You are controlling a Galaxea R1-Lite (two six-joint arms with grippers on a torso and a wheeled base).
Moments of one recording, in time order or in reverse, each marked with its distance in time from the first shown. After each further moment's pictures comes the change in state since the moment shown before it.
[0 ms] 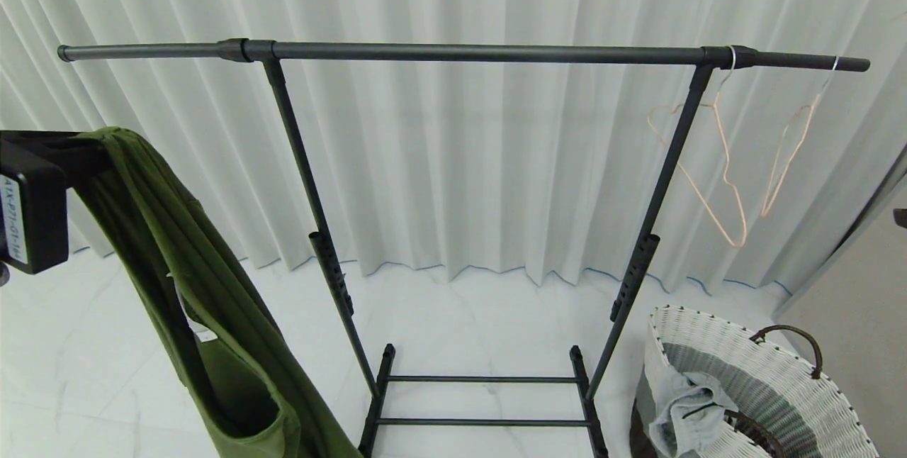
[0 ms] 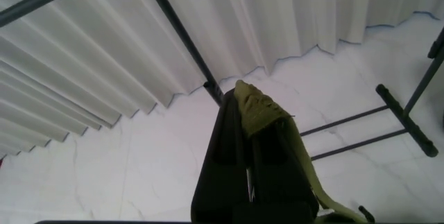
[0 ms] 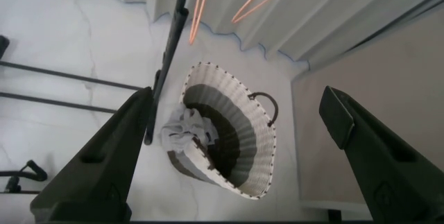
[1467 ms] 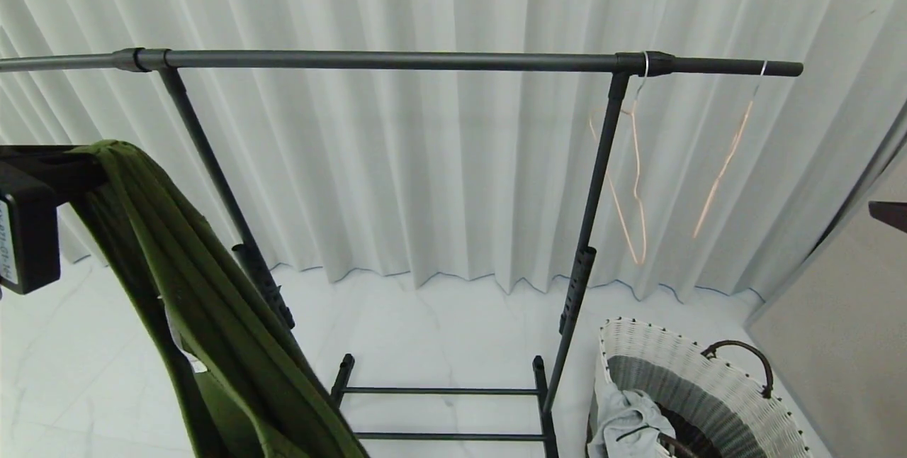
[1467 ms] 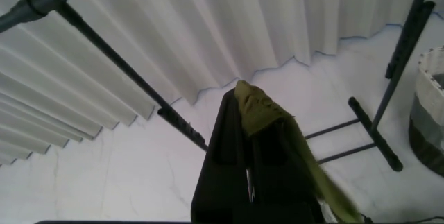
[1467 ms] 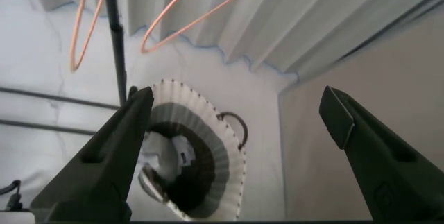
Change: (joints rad) left arm -0.011 -0.017 0.028 -0.001 -0.006 -0.003; right arm 0.000 0.017 0.080 -0.147 0.013 0.003
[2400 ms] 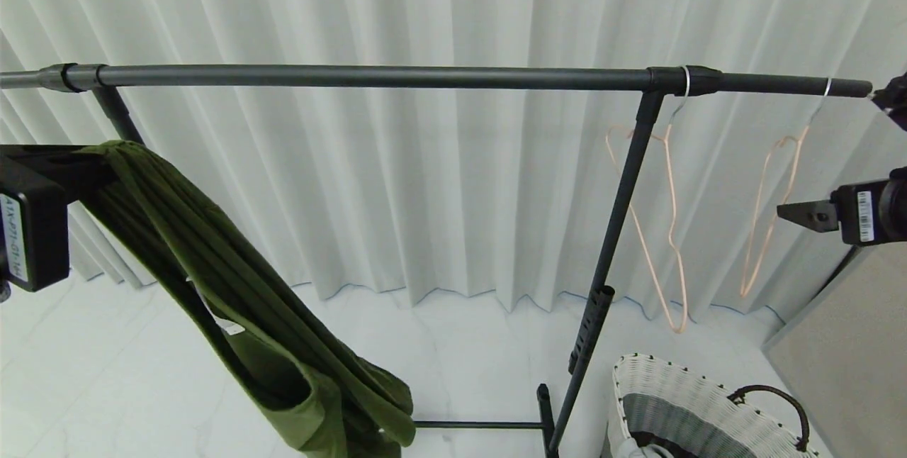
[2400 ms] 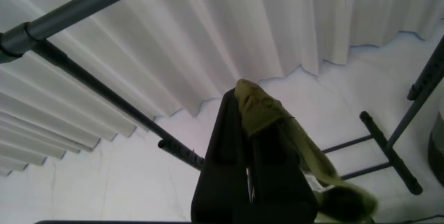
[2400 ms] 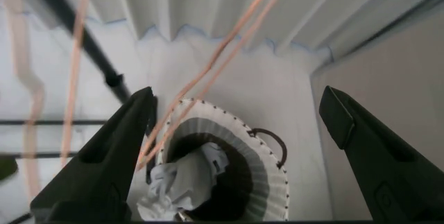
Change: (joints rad) left arm 0.000 0.002 -0.003 0.001 -0.001 0.003; right arm -0.013 0.246 -0.002 -0.121 0.002 0.189
